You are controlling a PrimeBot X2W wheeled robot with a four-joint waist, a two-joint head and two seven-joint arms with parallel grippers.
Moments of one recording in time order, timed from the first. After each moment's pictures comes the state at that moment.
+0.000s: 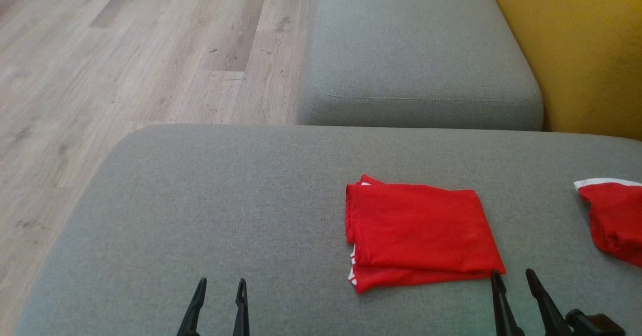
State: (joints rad) left arm 0.21 0.06 -0.29 0.20 -0.17 0.10 -0.26; right arm 0.27 -0.08 0.08 0.21 0.28 0.12 -0.25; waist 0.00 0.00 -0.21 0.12
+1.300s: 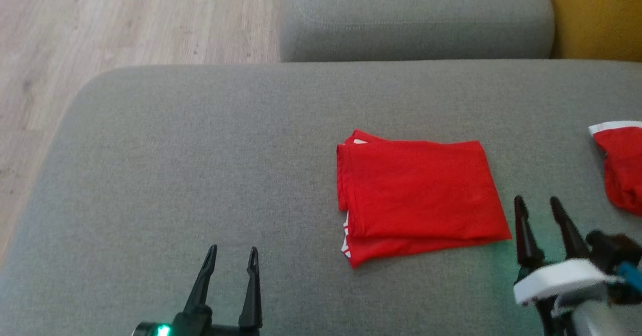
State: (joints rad) left arm 0.14 0.06 -0.34 0.15 -0.16 0.13 -0.26; right arm -0.04 -0.15 0.04 0.41 0.31 0.12 -0.25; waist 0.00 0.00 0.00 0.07
